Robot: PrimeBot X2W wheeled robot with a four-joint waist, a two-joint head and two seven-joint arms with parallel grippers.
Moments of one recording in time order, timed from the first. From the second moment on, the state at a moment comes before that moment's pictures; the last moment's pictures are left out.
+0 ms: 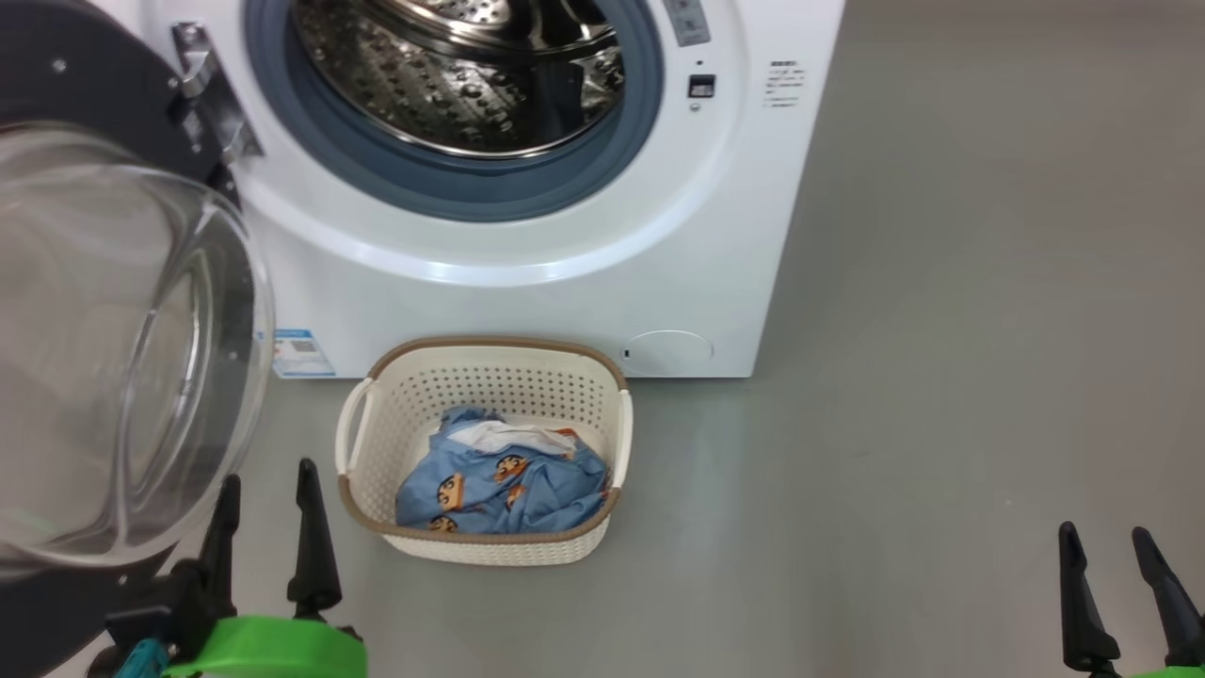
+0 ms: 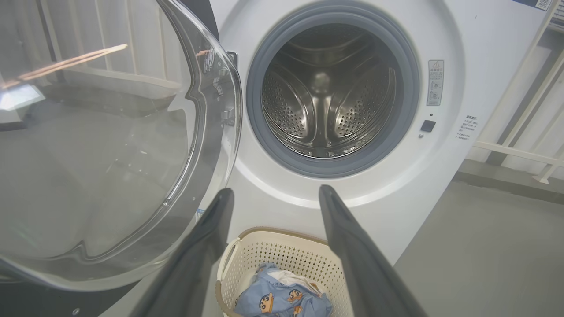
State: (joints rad) left arm -0.06 0.06 -0.08 0.12 -0.35 0.04 -0.26; right arm 0.11 -0.10 -0.25 0.12 0.24 0.13 -0.25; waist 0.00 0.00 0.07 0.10
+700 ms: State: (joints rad) left arm 0.07 0.04 -0.05 0.13 -0.31 0.00 -0.26; right arm 0.13 -0.10 -0.15 0.06 0.19 0.13 -0.25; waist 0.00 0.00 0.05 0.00
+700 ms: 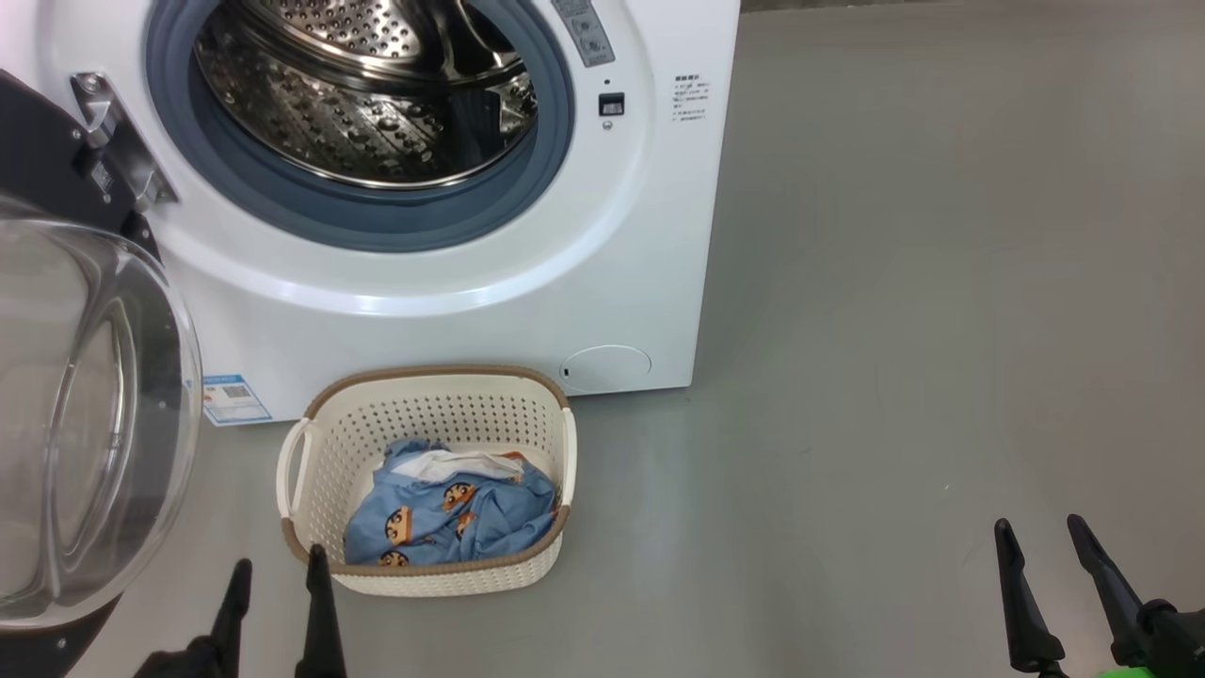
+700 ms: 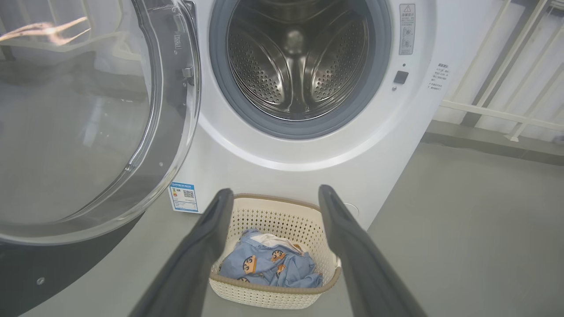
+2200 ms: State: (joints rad) left arm 0.10 0.04 -0.07 0.16 -0.30 0.01 -0.26; right arm 0.15 -0.09 -0.15 0.05 0.19 0.13 -0.25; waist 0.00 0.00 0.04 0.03
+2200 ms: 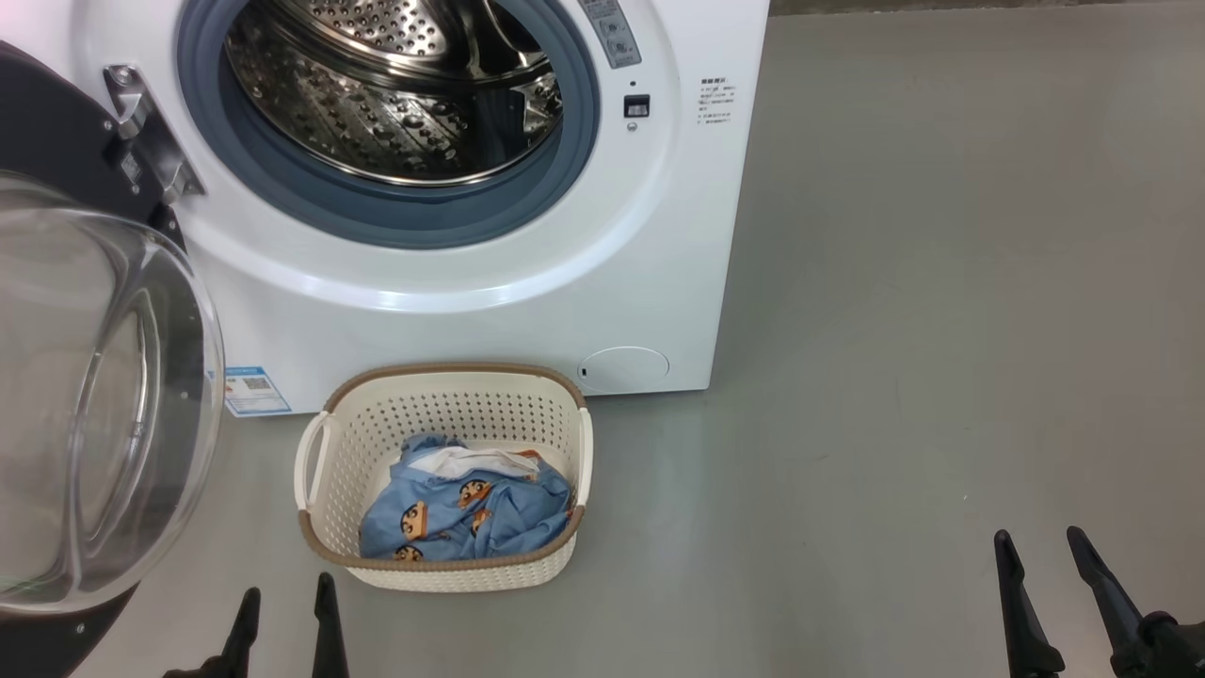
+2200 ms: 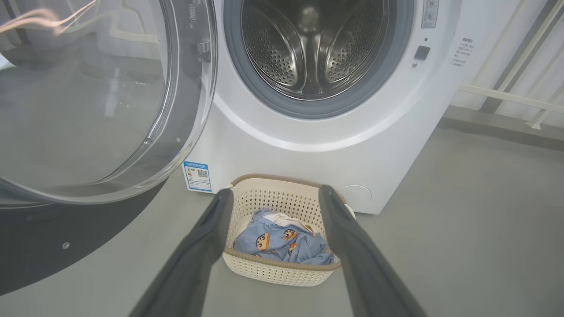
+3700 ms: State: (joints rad) left arm 0.08 0.04 -0.08 0.15 -0.28 0.04 -0.26; right arm 0.14 -0.09 -0.14 0.06 0.21 0.13 -0.25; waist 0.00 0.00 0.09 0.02
